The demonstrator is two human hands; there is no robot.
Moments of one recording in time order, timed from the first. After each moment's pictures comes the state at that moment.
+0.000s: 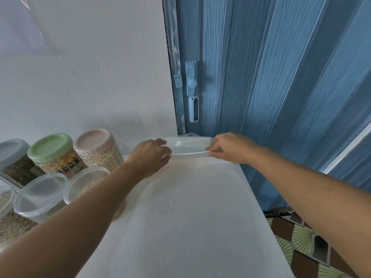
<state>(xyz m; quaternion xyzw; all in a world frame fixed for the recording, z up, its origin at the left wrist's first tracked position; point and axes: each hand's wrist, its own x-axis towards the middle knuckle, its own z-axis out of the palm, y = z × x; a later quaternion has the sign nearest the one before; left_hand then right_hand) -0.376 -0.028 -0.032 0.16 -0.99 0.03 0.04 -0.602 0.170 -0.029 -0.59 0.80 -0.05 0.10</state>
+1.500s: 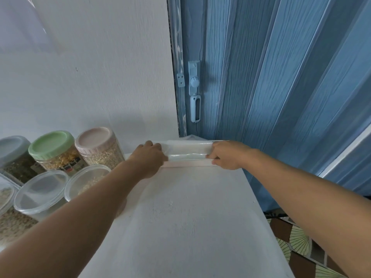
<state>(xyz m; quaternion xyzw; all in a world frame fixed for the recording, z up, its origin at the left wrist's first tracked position) -0.378 -0.040 -0.046 0.19 -0.97 0.10 -0.11 -0.586 0.160 -0.034 -0.57 0.81 0.09 0.14</state>
